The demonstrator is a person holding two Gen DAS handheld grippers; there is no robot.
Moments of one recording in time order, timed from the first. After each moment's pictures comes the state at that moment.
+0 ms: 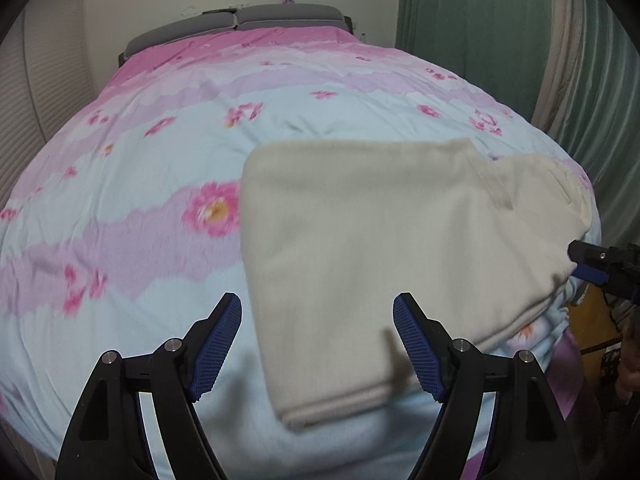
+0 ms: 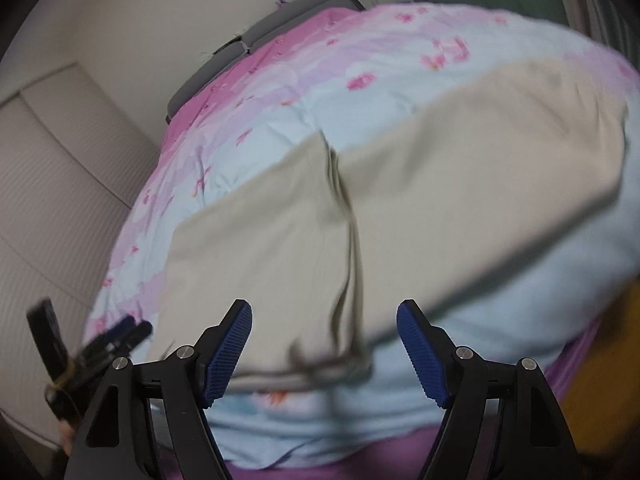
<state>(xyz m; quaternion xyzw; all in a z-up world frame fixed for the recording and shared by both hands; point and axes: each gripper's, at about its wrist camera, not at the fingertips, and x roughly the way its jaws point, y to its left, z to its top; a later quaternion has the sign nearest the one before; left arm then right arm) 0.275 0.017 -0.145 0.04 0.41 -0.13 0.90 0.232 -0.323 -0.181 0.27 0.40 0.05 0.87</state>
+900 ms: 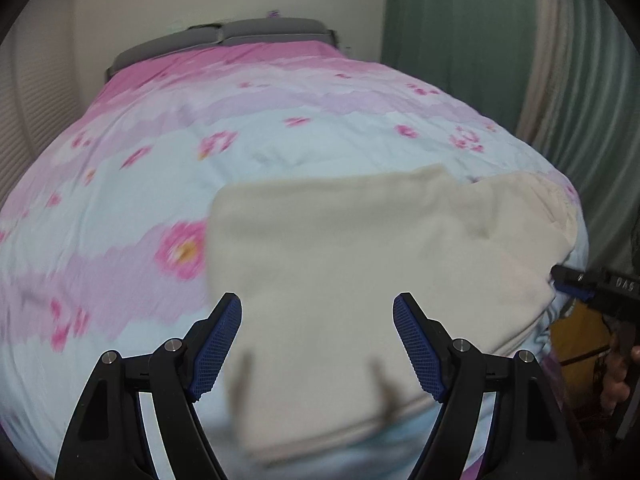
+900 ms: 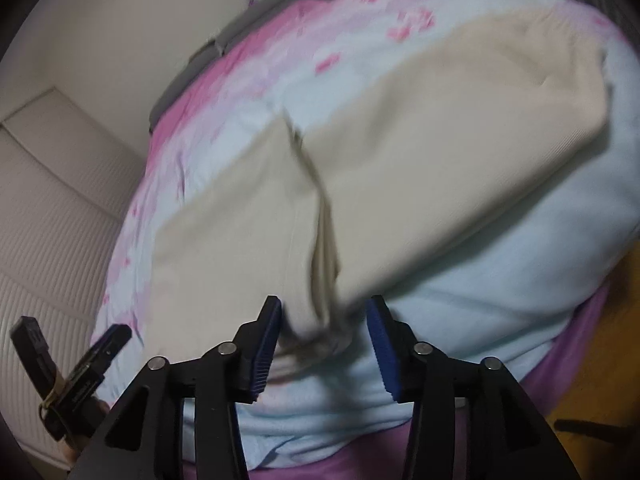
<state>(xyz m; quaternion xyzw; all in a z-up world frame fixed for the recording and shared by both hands) 0.299 -0.024 -0.117 0.05 0.38 -0.17 0.91 0.227 -0.340 -0.199 0.31 0.40 0.02 0.86</state>
